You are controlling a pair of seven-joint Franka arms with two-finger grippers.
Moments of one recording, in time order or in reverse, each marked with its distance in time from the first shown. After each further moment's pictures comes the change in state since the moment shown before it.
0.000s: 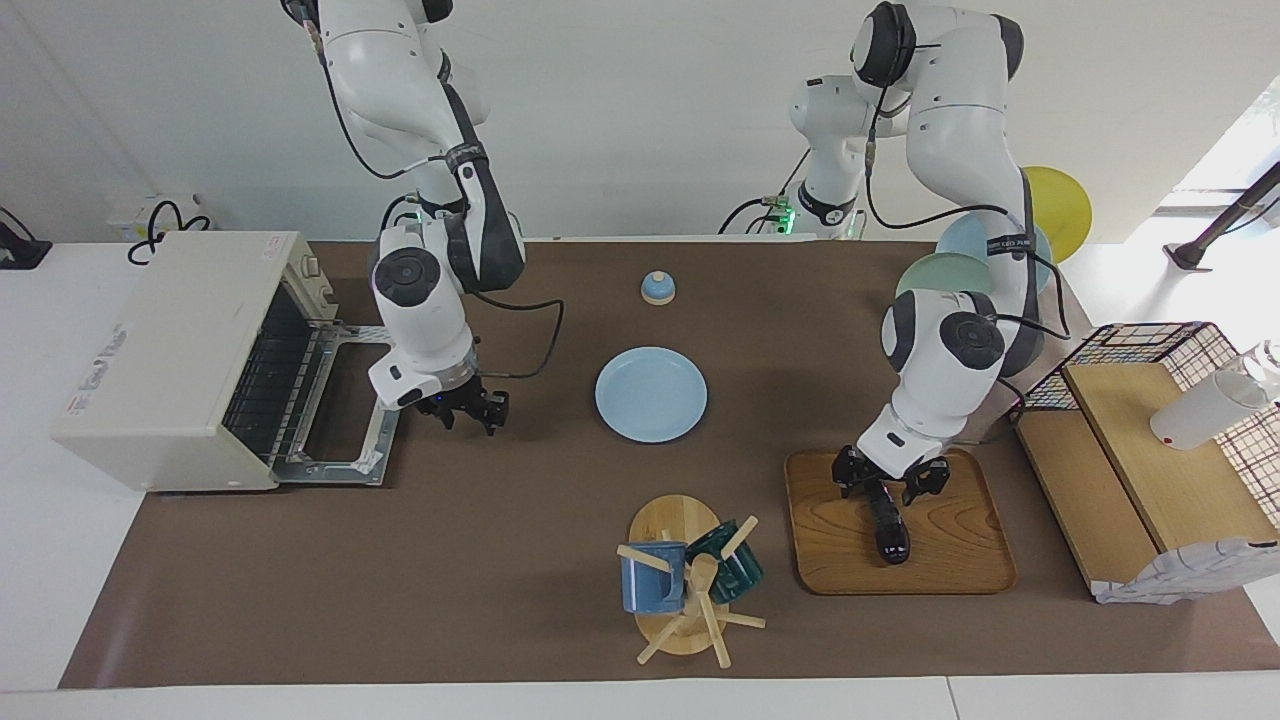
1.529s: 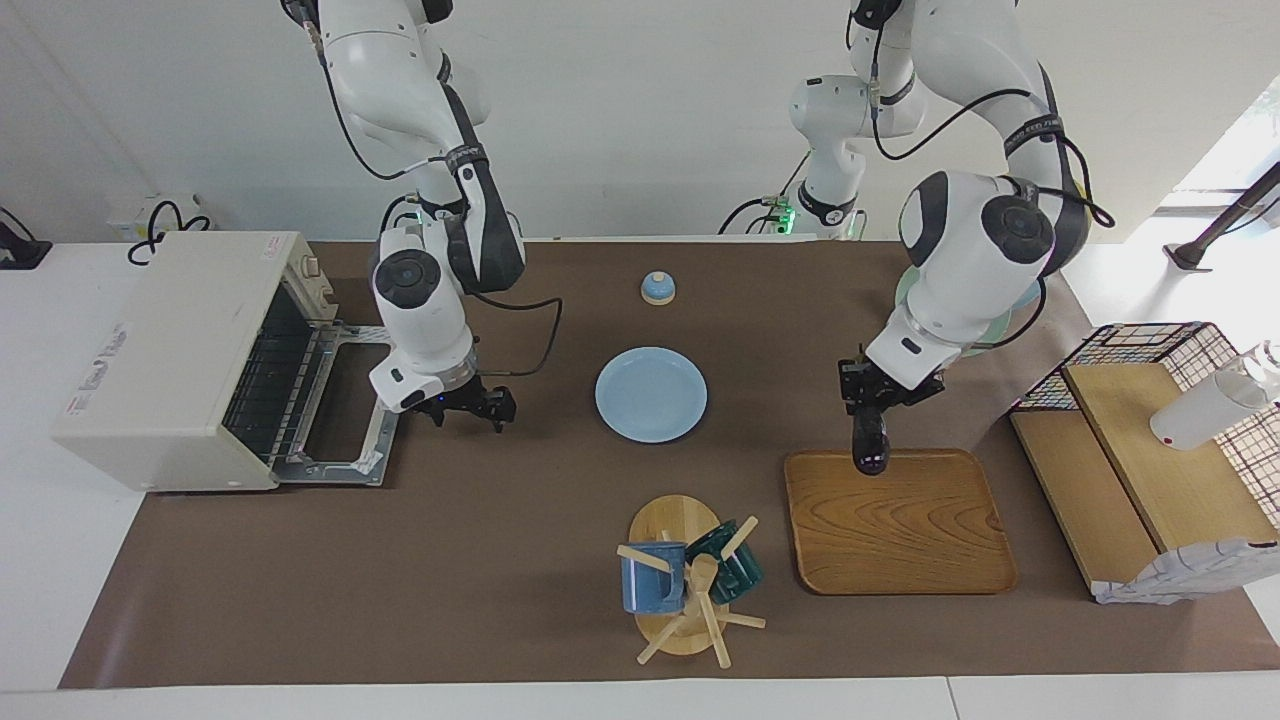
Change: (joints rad) left arm -0.044 -0.292 -0.018 0.037 -0.167 -0.482 -0.101; right arm -0.002 0.000 0.000 -0.001 0.000 0.000 -0.053
